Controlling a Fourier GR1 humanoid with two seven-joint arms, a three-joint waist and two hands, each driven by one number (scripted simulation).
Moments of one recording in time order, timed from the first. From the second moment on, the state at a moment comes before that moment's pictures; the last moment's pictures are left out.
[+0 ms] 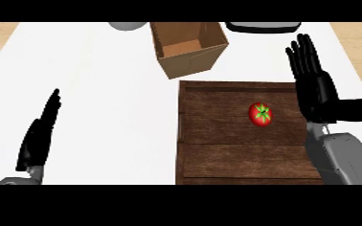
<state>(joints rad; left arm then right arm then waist) -0.01 0.46 -0.14 -1.32 0.07 0.31 -0.10 -0.30 -0.34 0.12 -1.45 -0.33 -0.20 -0.19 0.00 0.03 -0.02</state>
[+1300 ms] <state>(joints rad) 0.00 0.40 -0.17 -1.51 0.03 0.27 0.06 -0.47 -0.68 0.23 -1.26 0.02 0.11 -0.16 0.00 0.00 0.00</state>
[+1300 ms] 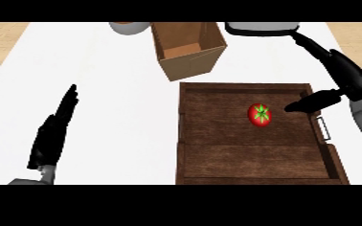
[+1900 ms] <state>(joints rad) 0.00 0.38 -0.17 -1.53 0.01 0.26 0.08 -0.53 -0.77 0.41 -1.46 0.11 0.46 0.21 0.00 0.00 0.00</state>
